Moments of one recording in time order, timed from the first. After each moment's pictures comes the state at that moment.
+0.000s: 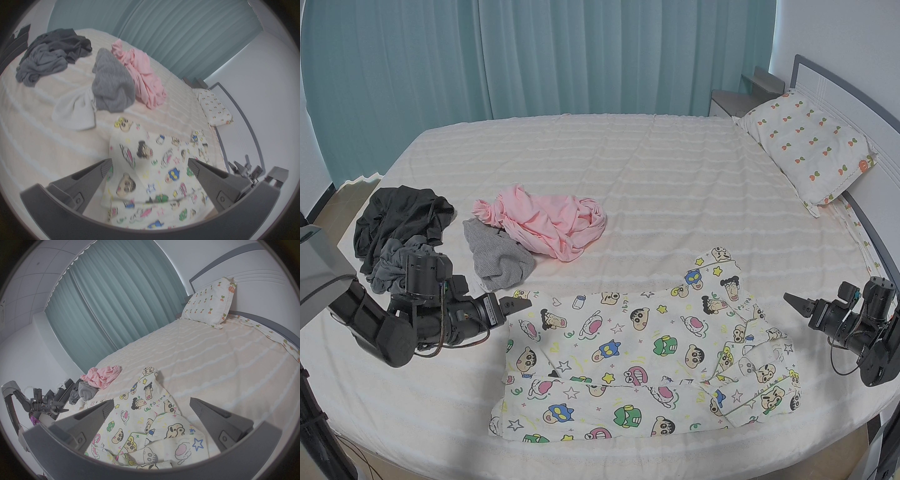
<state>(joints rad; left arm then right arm) -0.21 1.98 -0.75 -0.70 -0.25 -0.53 -0.19 2.02 -0.28 -1.48 0.47 0.31</state>
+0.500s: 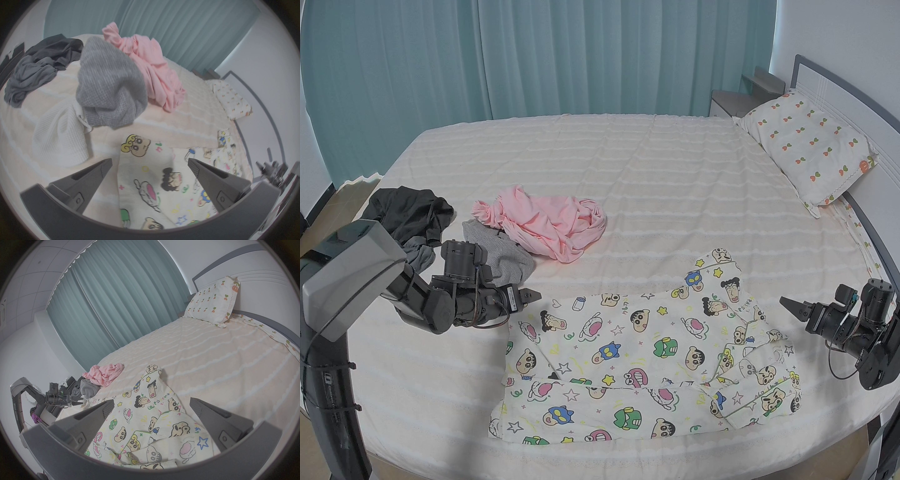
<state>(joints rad) -0.19 2.26 -1.10 -0.50 -0.18 -0.36 -0.17 2.02 -0.26 -1.49 0.47 0.30</state>
